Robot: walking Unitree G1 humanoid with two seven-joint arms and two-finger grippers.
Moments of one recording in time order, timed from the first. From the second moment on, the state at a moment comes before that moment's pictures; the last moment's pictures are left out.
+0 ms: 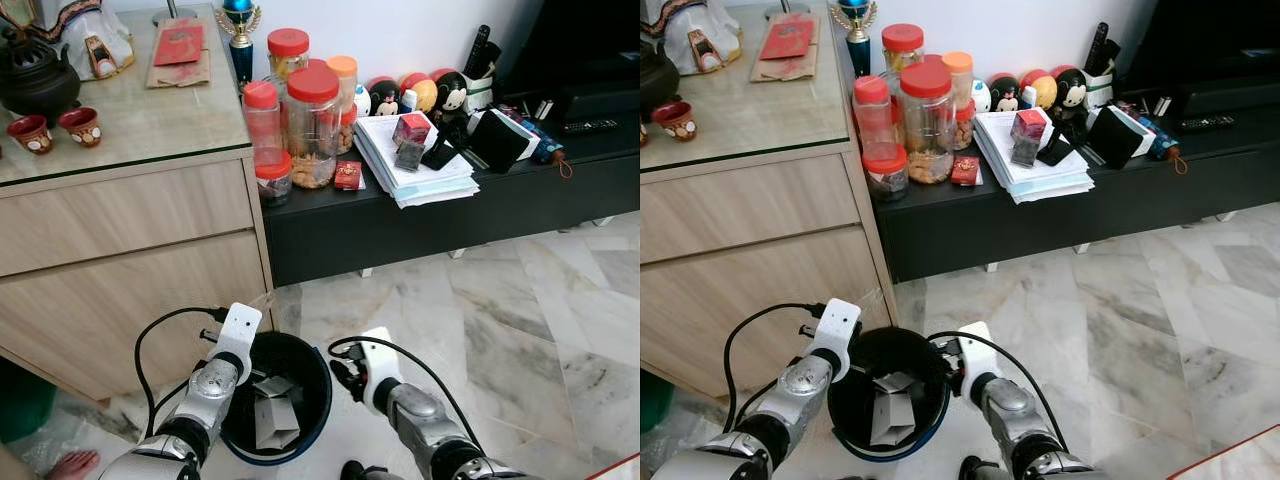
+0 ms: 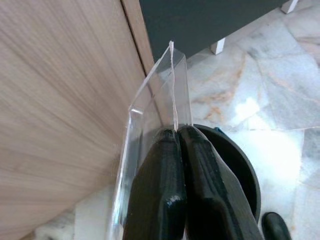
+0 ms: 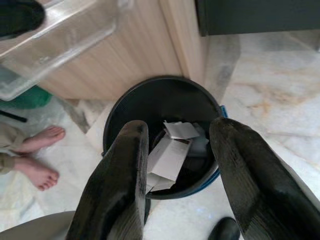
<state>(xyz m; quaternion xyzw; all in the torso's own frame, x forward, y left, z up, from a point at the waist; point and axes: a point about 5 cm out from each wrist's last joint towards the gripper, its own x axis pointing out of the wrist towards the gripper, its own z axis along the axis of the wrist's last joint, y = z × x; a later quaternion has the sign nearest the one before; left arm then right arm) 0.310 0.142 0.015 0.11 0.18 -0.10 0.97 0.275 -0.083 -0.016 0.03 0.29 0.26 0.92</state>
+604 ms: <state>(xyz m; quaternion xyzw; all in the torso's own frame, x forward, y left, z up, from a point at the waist) 0.309 0.136 0.015 0.07 0.18 -0.14 0.97 0.281 -0.078 -0.008 0.03 0.27 0.29 0.92</state>
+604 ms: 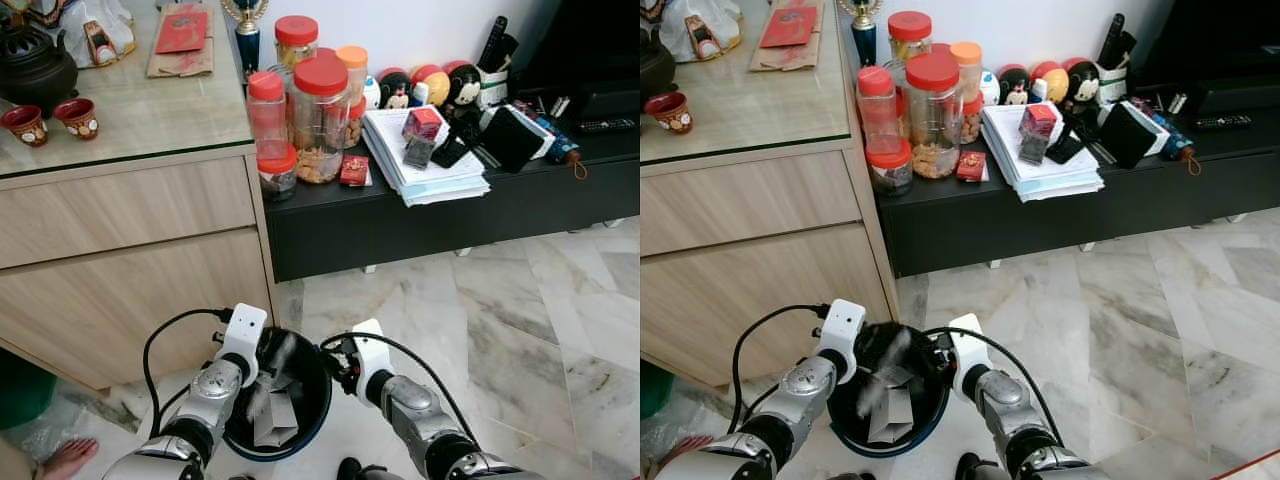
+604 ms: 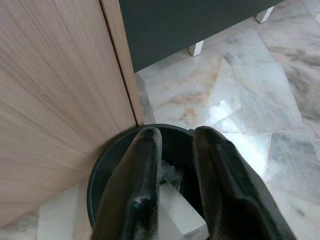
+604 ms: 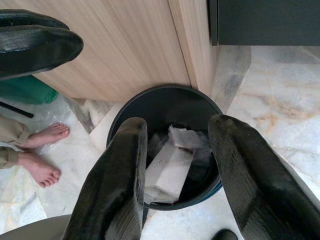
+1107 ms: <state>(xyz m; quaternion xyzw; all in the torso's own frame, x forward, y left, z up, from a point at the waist) 0.254 0.214 -0.033 0.18 0.32 0.02 0.93 0.257 -0.123 -0.038 0.00 0.34 0.16 0.93</state>
